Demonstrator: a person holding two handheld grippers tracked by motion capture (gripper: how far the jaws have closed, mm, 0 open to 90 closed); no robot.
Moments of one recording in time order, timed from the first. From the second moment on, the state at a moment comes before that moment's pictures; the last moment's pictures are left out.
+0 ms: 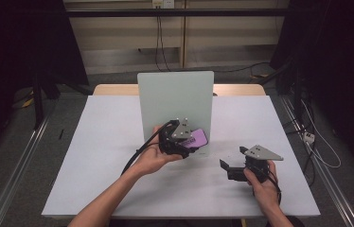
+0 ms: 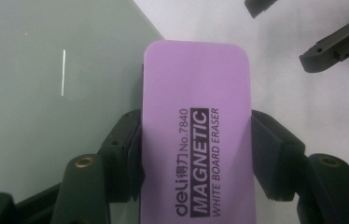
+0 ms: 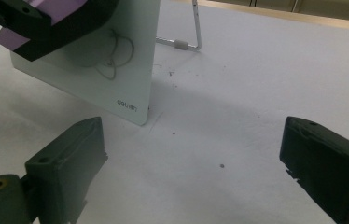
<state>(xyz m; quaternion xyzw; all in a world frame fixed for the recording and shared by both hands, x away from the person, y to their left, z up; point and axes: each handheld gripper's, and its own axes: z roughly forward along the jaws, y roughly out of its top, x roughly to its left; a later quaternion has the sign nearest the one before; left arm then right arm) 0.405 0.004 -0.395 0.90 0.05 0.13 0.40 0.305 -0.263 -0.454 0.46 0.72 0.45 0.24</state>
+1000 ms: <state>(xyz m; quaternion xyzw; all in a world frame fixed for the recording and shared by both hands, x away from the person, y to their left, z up) 0.391 -0.026 -0.434 0.93 0.02 0.10 0.35 0.304 -0.263 -0.454 0.46 0.72 0.46 0.24</state>
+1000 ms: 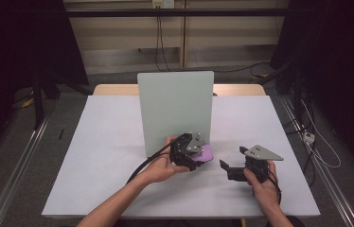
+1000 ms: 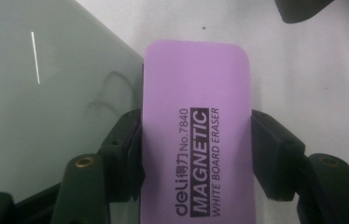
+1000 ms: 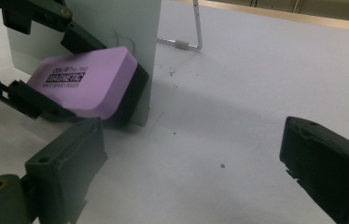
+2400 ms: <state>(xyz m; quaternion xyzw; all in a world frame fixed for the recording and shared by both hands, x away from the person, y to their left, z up) 0.397 -0.021 -0.408 0.92 0.04 0.13 0.36 0.305 -0.264 -0.455 0.46 0.72 0.46 0.24</state>
